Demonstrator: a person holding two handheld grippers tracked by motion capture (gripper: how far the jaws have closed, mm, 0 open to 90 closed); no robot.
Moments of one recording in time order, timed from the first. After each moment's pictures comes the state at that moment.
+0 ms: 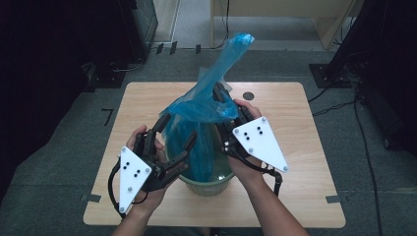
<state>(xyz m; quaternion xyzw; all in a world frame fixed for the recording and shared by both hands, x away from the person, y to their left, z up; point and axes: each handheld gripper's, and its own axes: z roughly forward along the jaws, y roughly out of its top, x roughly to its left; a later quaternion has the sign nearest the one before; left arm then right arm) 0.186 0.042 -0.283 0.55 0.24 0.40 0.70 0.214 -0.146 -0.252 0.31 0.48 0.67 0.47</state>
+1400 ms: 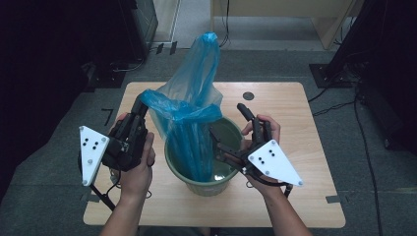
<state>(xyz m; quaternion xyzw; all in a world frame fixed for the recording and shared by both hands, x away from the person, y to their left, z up) 0.211 0.086 -0.264 0.46 0.36 0.39 0.71 0.204 -0.183 -0.301 0.24 0.52 0.69 0.44</state>
